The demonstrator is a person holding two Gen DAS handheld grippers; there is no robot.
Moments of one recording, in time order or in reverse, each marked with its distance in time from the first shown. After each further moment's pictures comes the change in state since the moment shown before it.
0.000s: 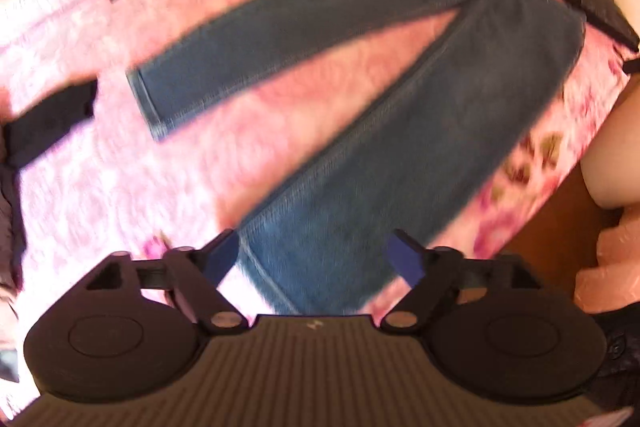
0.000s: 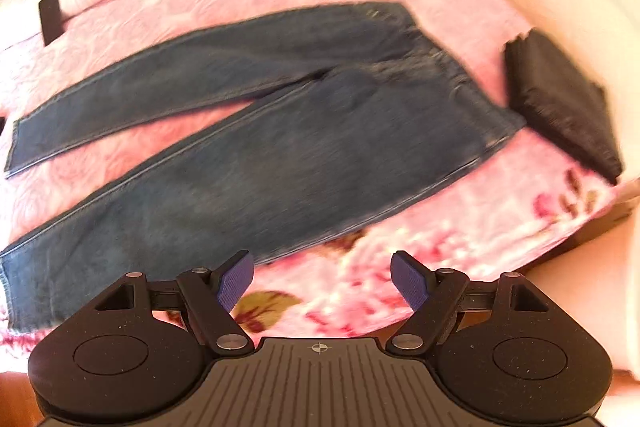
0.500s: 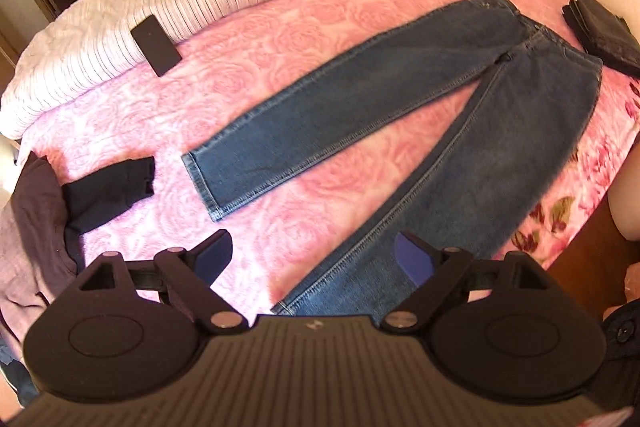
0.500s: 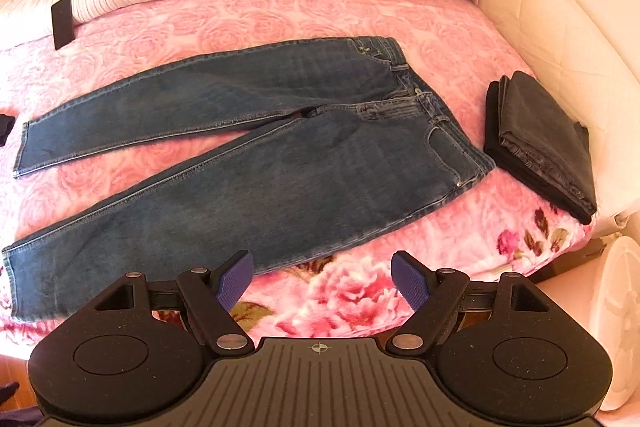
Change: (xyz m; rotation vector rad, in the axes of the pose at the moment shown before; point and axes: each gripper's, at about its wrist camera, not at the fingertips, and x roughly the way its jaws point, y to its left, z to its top) left arm -0.057 0.002 0.043 -0.012 -0.118 0.117; right arm -0.048 -0.013 0.019 -0.059 -0.026 -0.008
